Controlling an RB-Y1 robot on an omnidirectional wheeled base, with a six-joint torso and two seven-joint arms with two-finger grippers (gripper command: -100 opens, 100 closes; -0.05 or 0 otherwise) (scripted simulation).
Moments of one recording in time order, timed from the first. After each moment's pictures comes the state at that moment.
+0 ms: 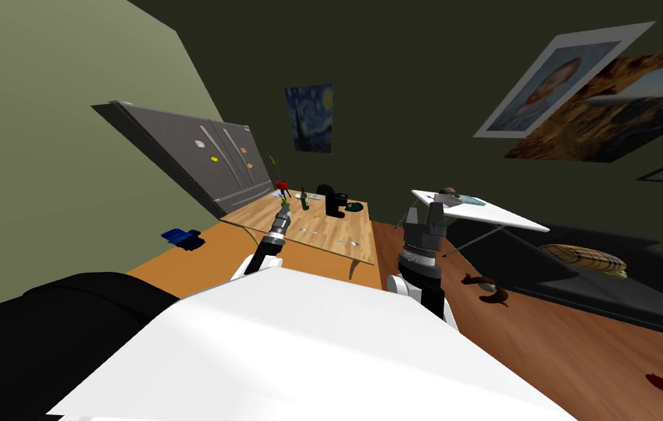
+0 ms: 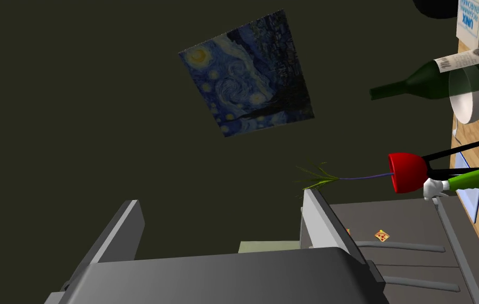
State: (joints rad) left arm 0.48 0.14 0.01 -2.14 -0.02 -0.25 -0.13; right arm 0.45 -0.04 0.04 -2.30 0.05 -0.55 0.11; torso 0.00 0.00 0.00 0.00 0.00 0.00
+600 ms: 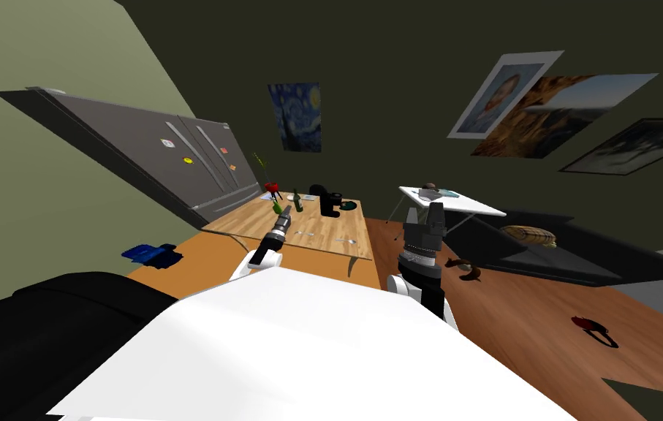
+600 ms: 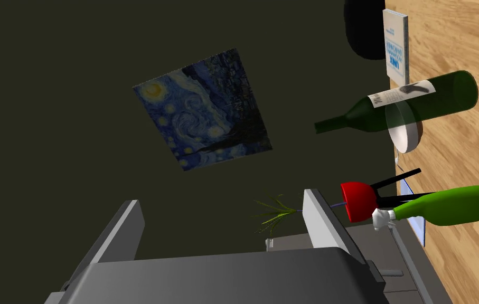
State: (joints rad) left arm 0.40 0.17 0.05 -2.06 -0.01 -0.08 -0.10; right arm 0.45 -0.04 0.04 -2.30 0.05 -0.55 0.11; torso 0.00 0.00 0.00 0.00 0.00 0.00
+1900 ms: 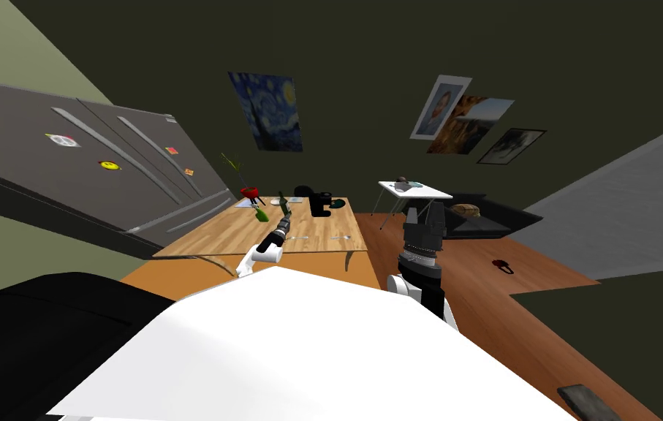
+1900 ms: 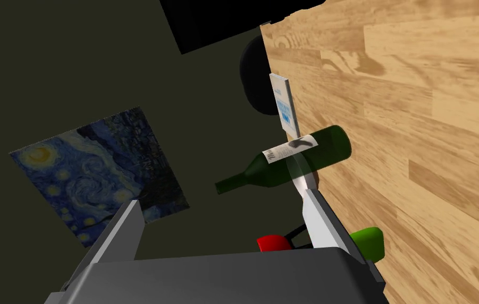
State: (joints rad) left arm 0.28 0.18 0.12 -1.90 0.02 0.25 -0.04; right arm 0.45 -0.04 0.04 -2.30 0.05 -0.55 0.11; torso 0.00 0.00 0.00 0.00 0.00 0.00
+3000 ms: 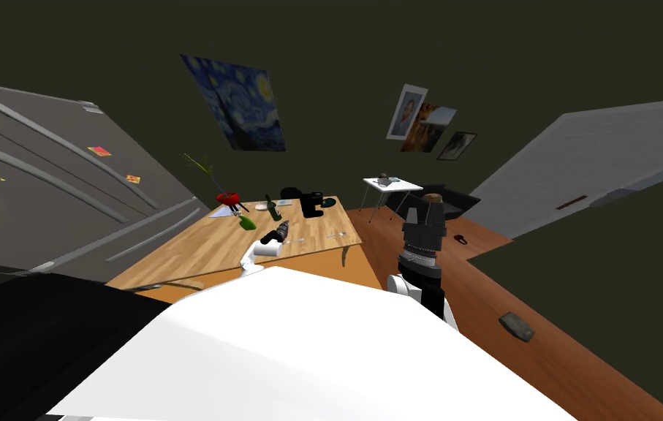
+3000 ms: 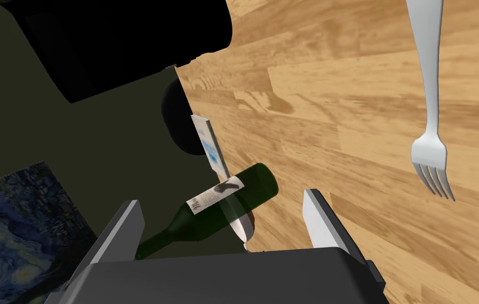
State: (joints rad) left arm 0.18 0.21 0.18 -1.74 0.04 0.52 0.00; right arm 0.45 -0.04 0.04 -2.30 0.05 -0.55 0.11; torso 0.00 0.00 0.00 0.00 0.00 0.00
